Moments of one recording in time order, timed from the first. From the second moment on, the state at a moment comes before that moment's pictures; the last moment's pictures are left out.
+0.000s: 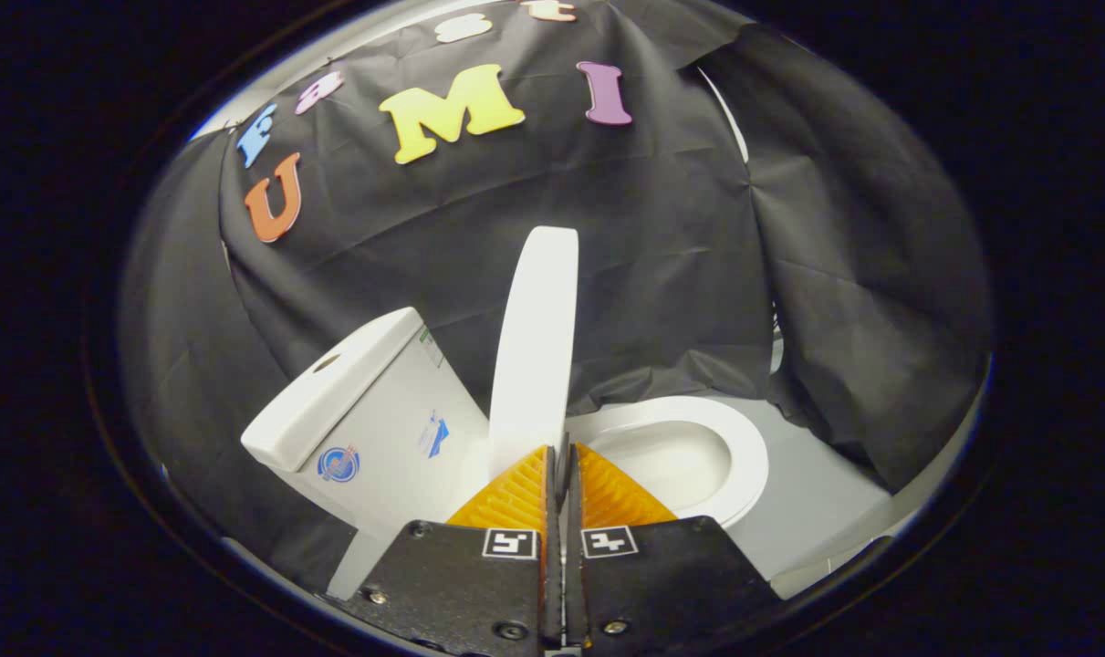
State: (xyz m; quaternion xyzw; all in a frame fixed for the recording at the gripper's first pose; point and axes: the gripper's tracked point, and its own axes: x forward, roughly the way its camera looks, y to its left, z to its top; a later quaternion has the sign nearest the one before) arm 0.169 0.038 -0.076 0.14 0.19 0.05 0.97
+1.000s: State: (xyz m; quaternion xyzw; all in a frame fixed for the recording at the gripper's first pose) arm 0.178 0.053 -0.061 0.03 0.15 0.05 0.99
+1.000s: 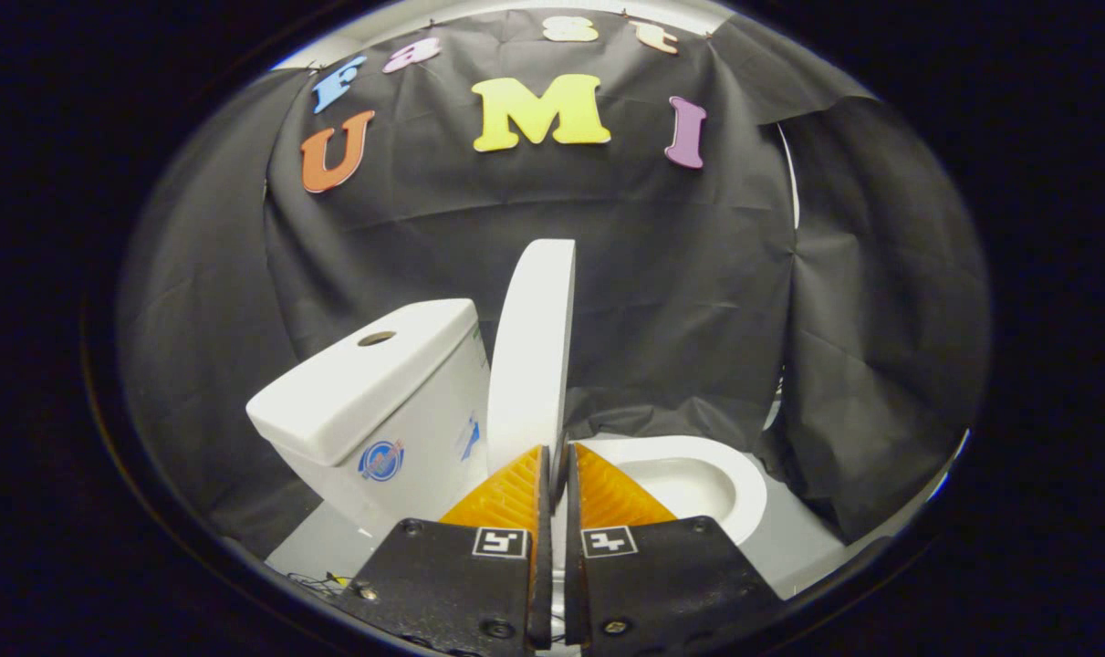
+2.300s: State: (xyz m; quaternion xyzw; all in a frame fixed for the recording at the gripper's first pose) arm 0.146 0.070 -0.010 -0.03 0.12 0.19 0.97
